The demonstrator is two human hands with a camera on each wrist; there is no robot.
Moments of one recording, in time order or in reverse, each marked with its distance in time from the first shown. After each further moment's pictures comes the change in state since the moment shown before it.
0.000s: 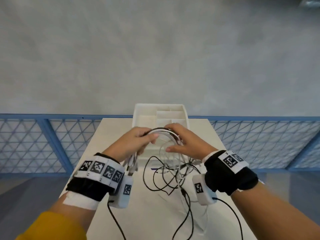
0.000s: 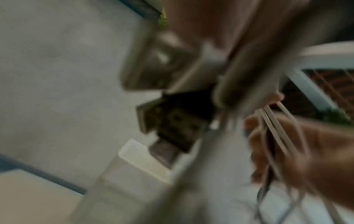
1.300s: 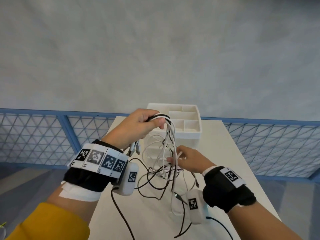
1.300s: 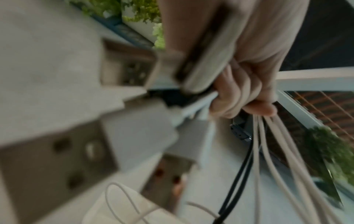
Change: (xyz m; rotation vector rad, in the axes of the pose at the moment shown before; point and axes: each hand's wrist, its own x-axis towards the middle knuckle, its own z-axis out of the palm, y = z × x) left_hand -0.012 0.037 -0.025 0.092 0.118 0.133; right_hand 0.000 0.020 0.047 -0.008 -0.125 0.422
